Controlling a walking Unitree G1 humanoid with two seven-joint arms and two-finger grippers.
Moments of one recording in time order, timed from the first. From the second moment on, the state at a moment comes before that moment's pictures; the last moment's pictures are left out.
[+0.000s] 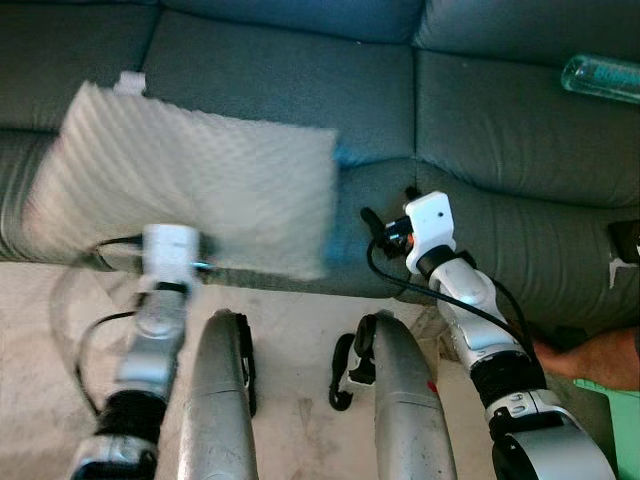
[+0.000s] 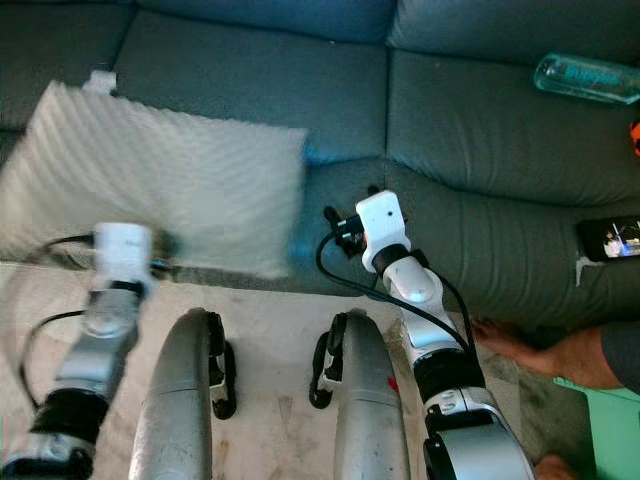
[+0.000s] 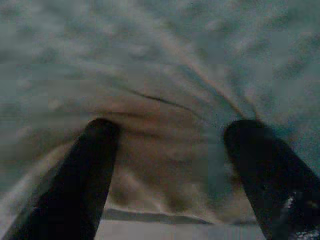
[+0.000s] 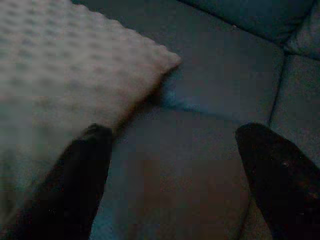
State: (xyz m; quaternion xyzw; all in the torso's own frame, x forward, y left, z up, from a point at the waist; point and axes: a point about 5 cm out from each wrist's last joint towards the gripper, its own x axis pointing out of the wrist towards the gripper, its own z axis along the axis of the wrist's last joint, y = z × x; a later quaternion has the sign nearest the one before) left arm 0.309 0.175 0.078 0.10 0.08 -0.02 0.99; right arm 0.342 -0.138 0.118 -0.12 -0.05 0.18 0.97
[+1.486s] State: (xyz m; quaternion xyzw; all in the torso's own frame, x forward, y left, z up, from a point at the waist) left arm 0.298 0.201 0.157 0.18 -0.08 -0.02 0.98; right arm 0.350 -0.149 0.132 -0.11 -0.04 0.16 0.98
